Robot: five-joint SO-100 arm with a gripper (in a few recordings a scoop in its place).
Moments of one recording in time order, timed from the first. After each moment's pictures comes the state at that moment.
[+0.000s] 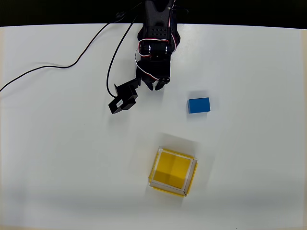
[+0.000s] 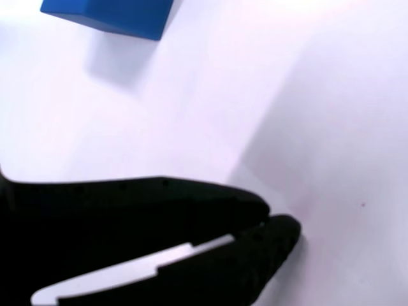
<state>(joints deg) -2.7 190.0 178.6 76.8 -90.4</state>
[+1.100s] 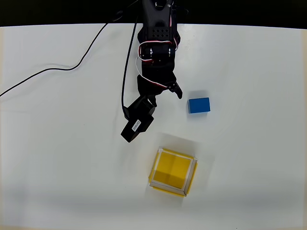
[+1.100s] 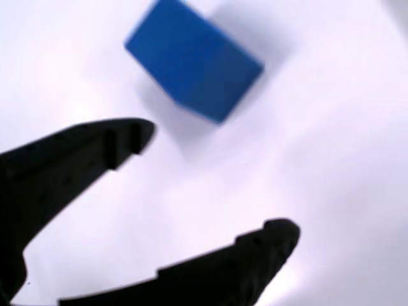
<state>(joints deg) -8.0 156.8 145.8 66.6 -110.0</state>
